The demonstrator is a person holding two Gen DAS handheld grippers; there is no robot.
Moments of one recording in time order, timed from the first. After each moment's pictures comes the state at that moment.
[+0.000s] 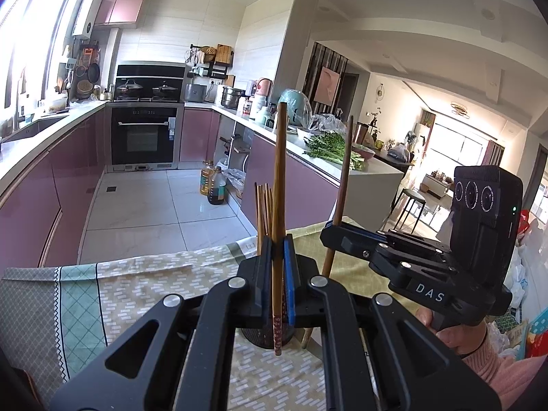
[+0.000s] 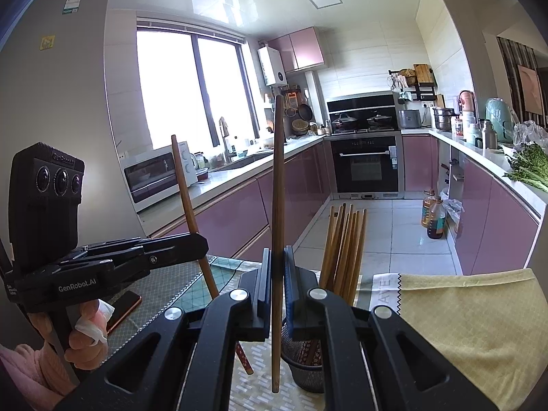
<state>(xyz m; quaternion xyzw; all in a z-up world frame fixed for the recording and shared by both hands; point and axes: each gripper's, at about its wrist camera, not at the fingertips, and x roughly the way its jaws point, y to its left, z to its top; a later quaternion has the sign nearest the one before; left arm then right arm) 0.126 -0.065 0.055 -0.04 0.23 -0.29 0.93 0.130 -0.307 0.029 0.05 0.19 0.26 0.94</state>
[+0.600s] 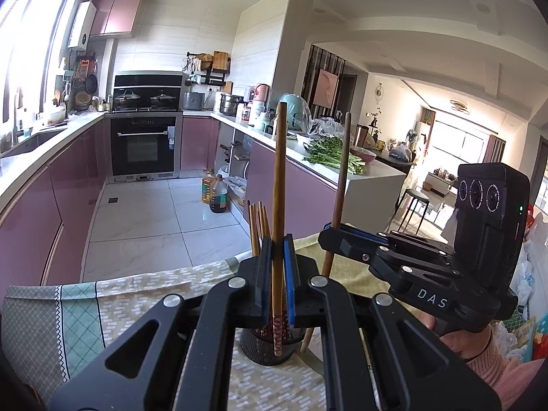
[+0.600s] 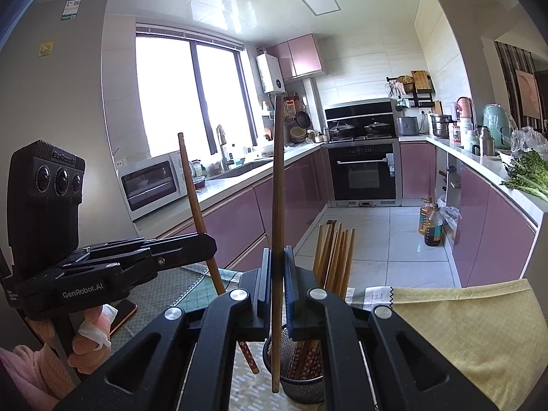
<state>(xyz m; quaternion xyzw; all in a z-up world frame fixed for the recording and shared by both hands) 0.124 -0.087 0.065 -0.02 0.22 -0.29 0.93 0.129 -0.313 0.037 0.05 0.17 0.26 0.95</state>
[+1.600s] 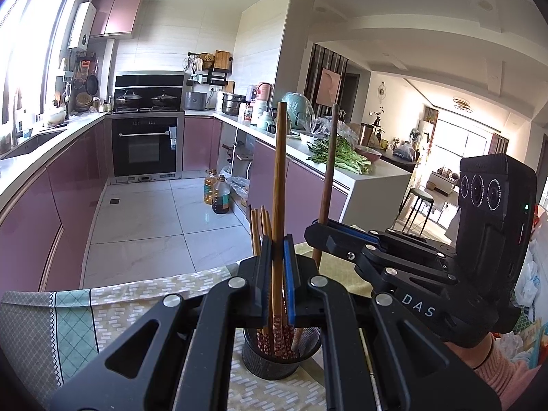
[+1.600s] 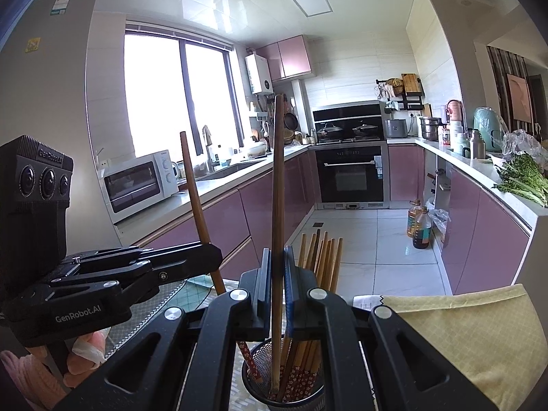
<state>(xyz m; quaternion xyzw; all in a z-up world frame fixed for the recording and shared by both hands) 0.134 -0.102 0.065 -0.02 0.22 -0.29 0.93 0.145 -0.296 0.033 0.05 0.17 0.23 0.96</state>
